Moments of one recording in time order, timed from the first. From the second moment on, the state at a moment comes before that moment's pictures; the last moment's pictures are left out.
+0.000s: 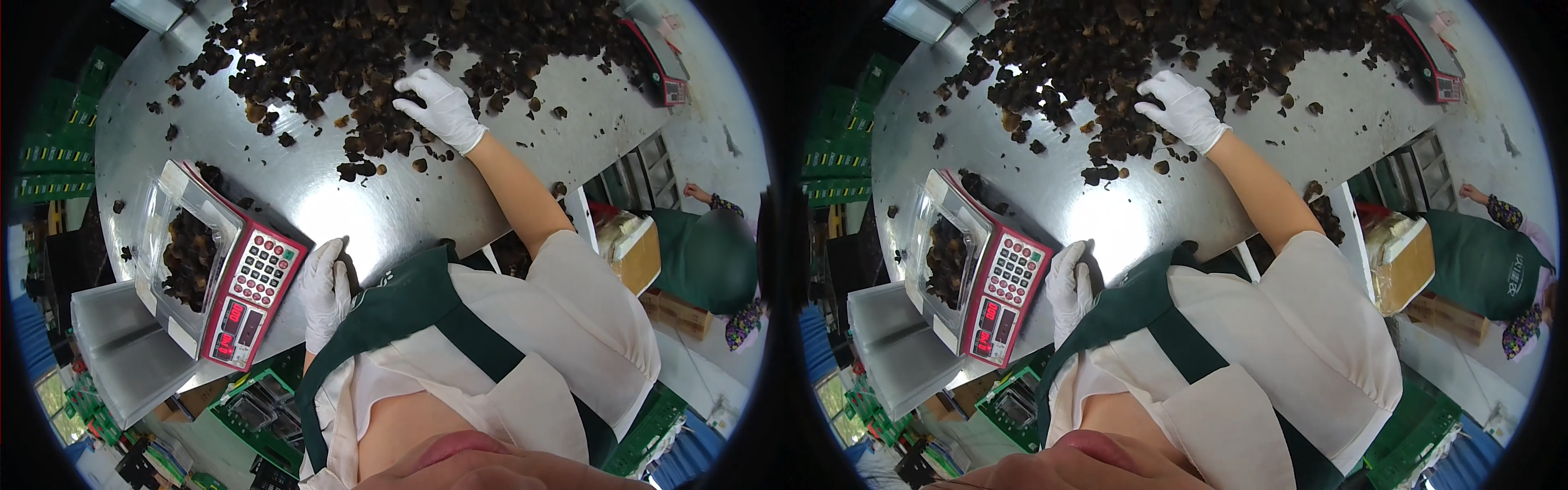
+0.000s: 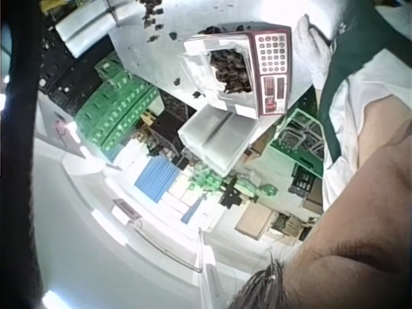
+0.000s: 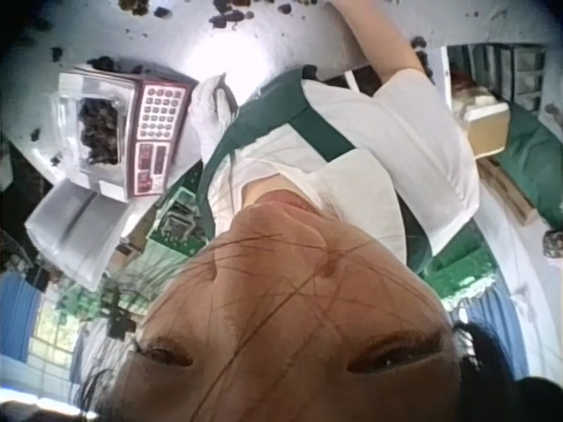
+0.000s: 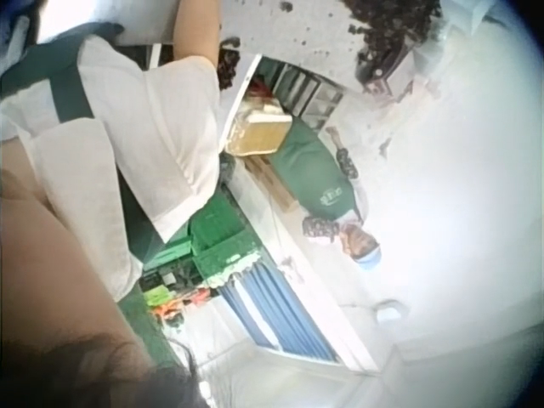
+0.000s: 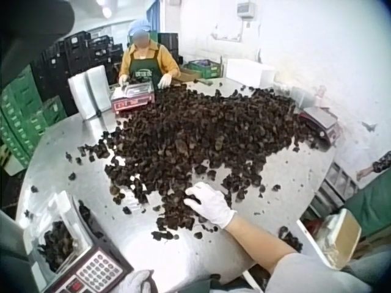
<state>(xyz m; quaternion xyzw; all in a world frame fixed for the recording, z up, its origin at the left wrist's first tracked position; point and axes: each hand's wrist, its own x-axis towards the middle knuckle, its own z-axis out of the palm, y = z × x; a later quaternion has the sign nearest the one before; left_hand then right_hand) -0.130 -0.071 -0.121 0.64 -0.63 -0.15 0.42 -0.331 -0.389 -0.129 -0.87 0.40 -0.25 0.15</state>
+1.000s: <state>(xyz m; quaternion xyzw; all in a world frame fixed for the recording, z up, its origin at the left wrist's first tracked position) -0.131 -0.074 -0.134 0.67 -0.60 -0.10 0.43 -0.312 -0.423 -0.077 -0.30 0.28 -0.34 0.85</state>
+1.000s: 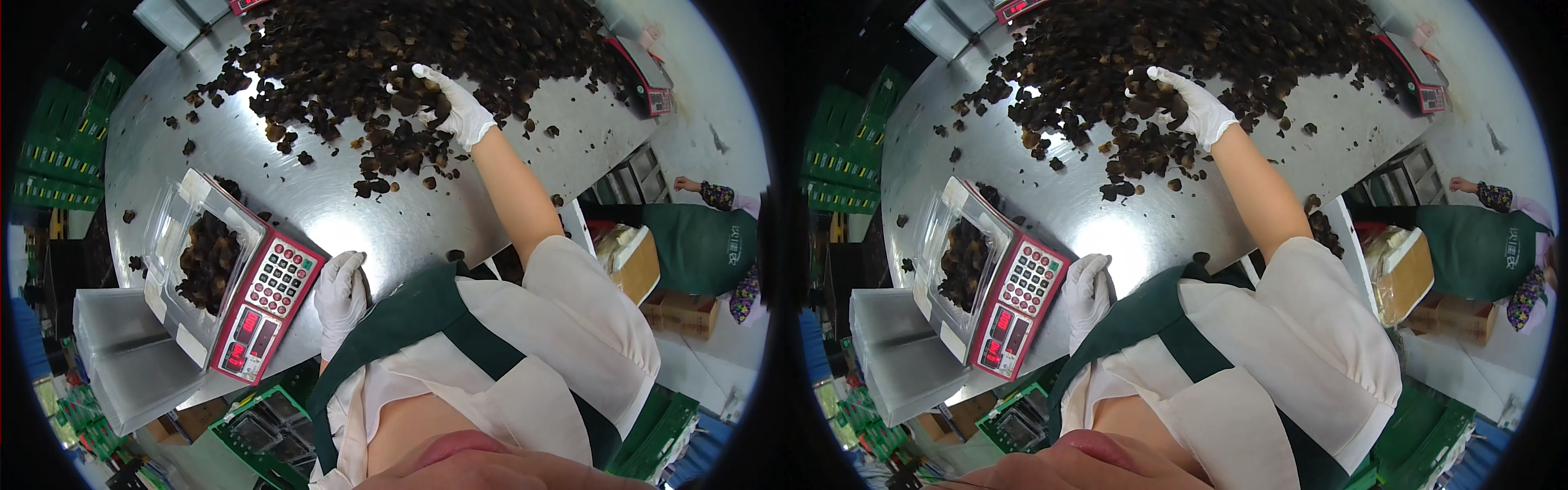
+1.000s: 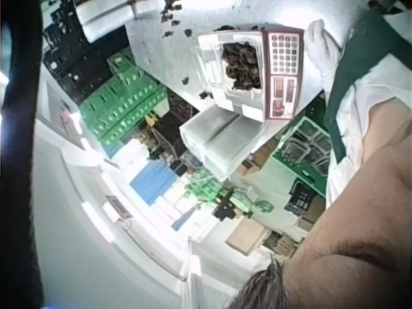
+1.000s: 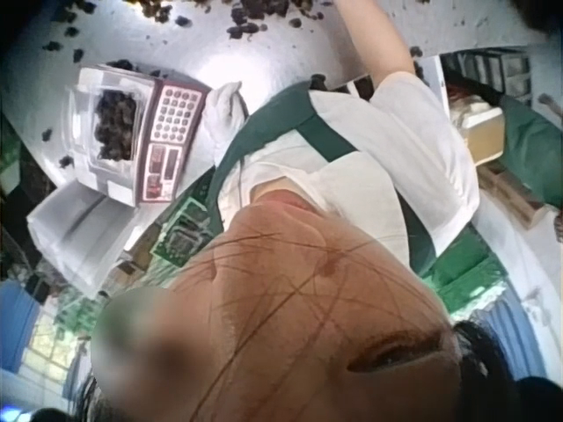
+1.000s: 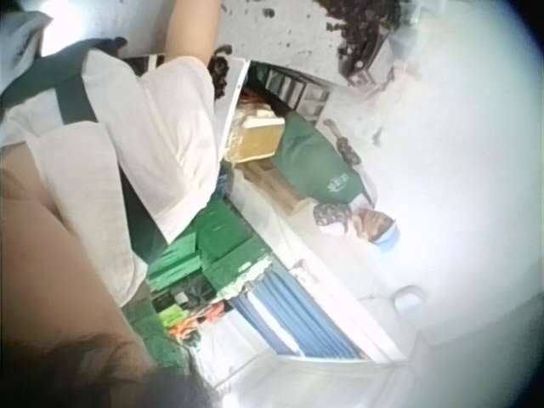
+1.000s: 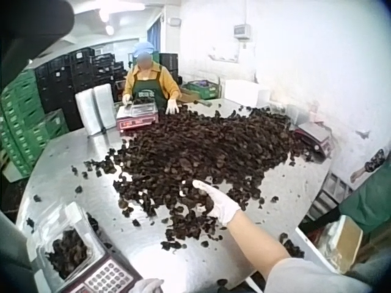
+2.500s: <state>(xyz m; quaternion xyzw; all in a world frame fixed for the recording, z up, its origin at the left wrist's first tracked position) -0.109 -0.171 -0.051 0.61 -0.62 0.05 0.49 -0.242 -0.333 -0.075 -0.17 0.10 -0.13 0.97</state>
